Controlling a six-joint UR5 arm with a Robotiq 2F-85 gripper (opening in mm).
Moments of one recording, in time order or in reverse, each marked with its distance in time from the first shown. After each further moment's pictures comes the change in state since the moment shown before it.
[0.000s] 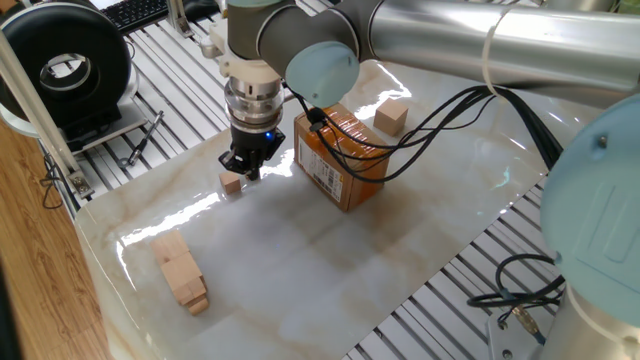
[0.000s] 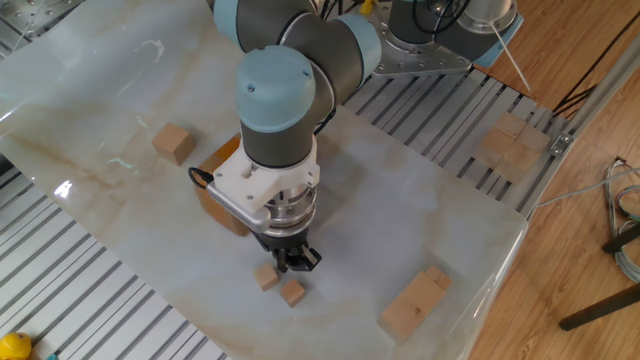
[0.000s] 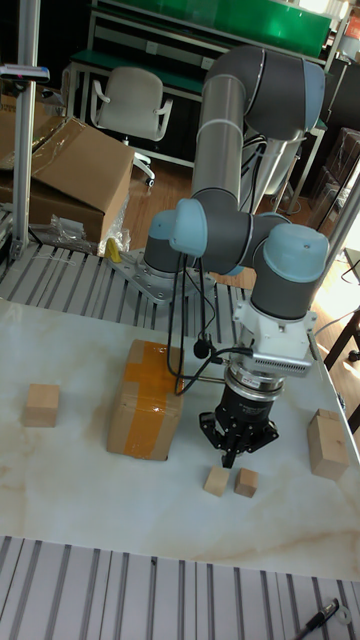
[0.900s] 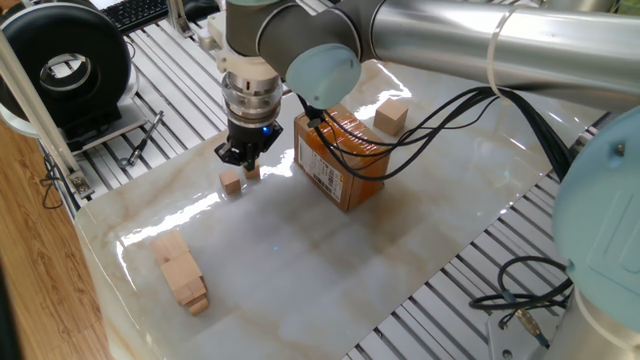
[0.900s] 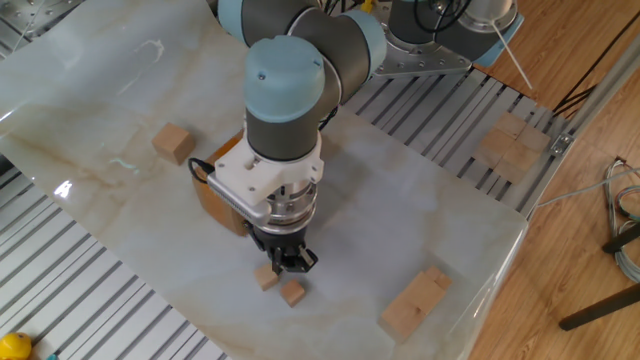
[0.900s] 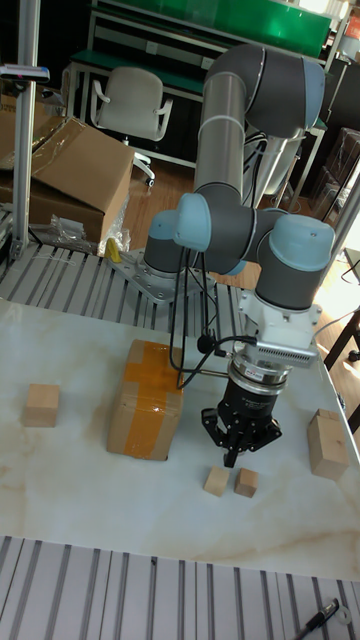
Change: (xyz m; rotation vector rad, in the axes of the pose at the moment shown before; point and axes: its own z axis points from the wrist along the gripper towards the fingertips) arm -0.006 0.000 -0.013 0.015 -0.037 0.037
